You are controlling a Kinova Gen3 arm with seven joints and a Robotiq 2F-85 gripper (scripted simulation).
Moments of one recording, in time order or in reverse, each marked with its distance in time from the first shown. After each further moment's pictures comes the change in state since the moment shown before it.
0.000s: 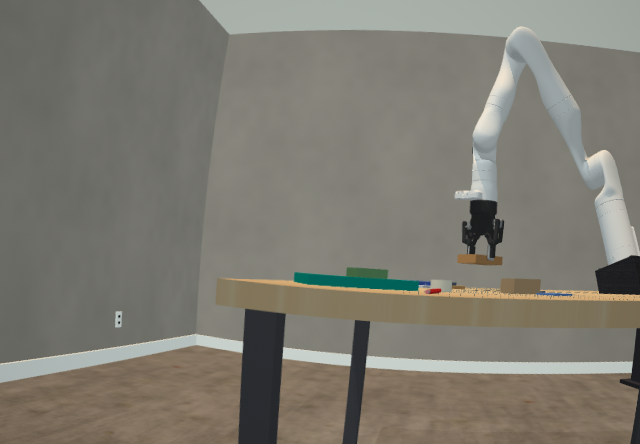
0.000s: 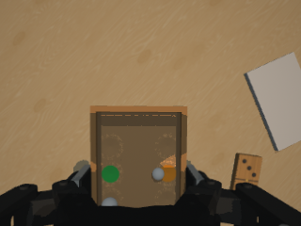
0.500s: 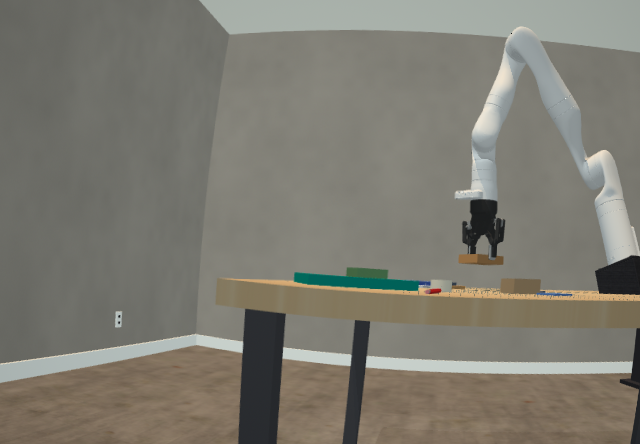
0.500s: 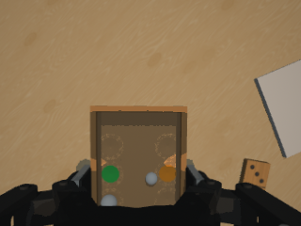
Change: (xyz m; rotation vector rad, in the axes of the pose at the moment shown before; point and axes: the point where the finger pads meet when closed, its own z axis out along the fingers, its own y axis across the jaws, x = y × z) arm 0.004 -0.007 0.000 0.018 -0.006 -0.024
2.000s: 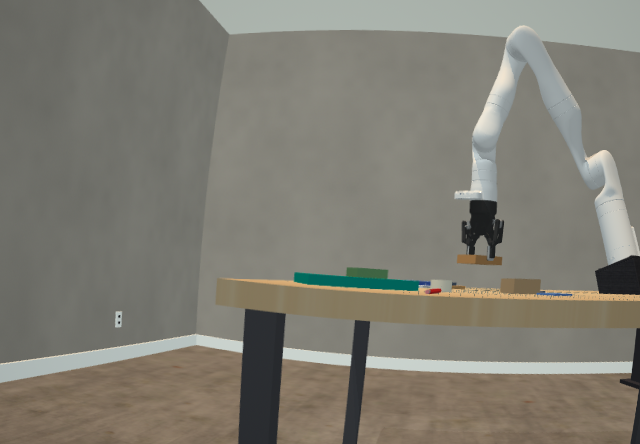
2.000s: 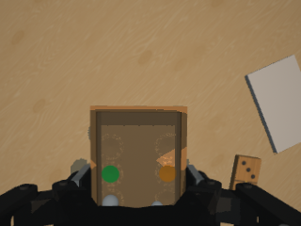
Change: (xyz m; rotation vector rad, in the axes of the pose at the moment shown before) arm -0.001 0.006 0.001 -0.033 -0.008 0.016
